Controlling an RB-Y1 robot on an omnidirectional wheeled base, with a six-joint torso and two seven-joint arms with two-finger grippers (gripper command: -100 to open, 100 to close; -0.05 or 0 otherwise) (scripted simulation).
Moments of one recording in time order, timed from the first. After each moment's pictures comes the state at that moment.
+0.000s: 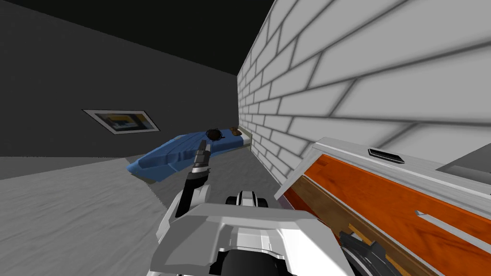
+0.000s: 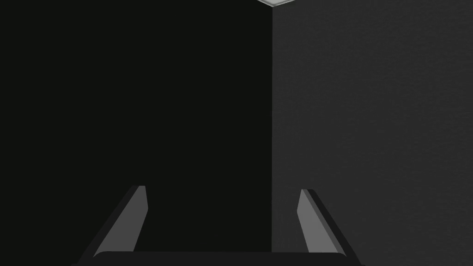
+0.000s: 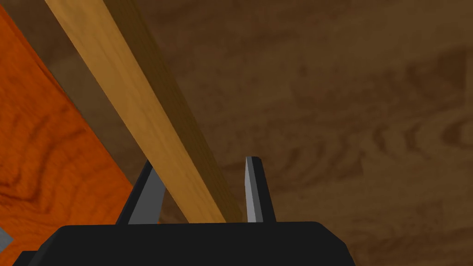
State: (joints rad) left arm 0.46 -0.01 0.08 -2.26 -0.12 -0.47 -0.12; right arm 0.37 -0.42 0.26 -0.84 1.59 1.34 -0.07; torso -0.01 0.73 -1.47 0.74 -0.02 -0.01
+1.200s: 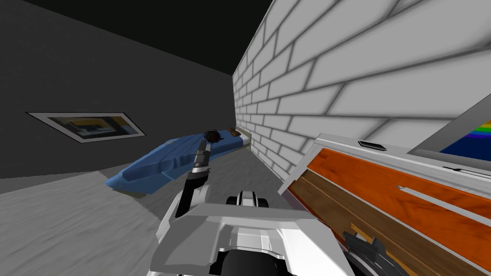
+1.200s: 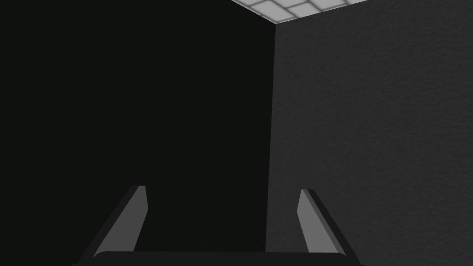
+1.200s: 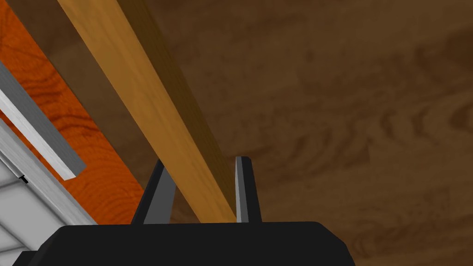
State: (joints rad) left arm 0.46 -0.01 0.08 -2.26 -0.12 -0.47 -0.12; right arm 0.47 -0.47 0.26 -0.96 1.66 1.29 -0.09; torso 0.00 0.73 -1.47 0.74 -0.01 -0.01
